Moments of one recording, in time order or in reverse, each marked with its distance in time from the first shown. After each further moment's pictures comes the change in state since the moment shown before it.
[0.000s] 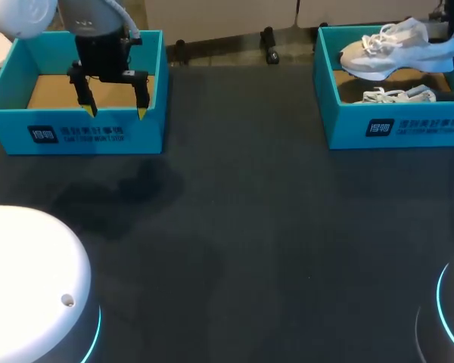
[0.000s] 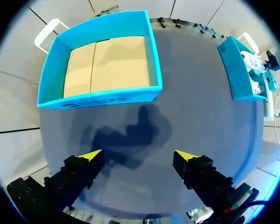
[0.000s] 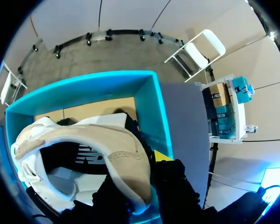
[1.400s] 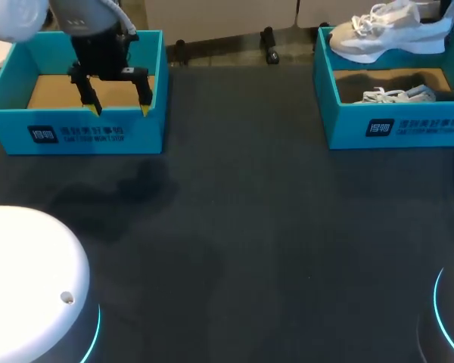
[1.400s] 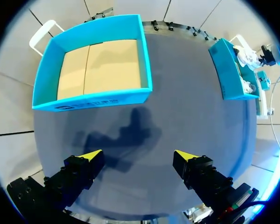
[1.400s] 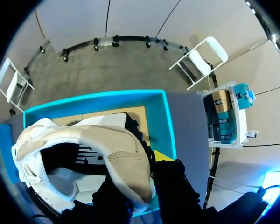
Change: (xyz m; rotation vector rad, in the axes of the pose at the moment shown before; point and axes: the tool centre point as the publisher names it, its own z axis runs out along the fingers) left arm 0.009 0.001 -0.004 0.022 0.071 0.016; right arm 0.019 0.011 -0.054 -0.045 0.042 -0.020
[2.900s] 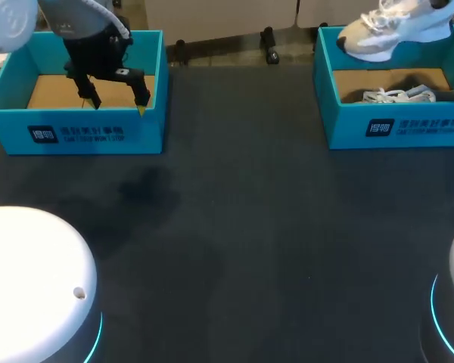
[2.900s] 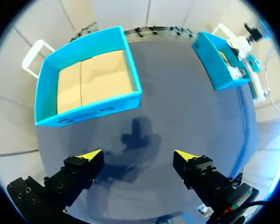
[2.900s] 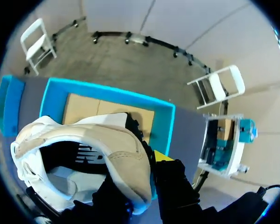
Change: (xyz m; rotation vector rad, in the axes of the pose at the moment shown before) left arm 0.000 0.008 -0.020 0.085 0.010 0.134; right arm -0.005 0.006 -0.048 -0.026 0.051 -0.305
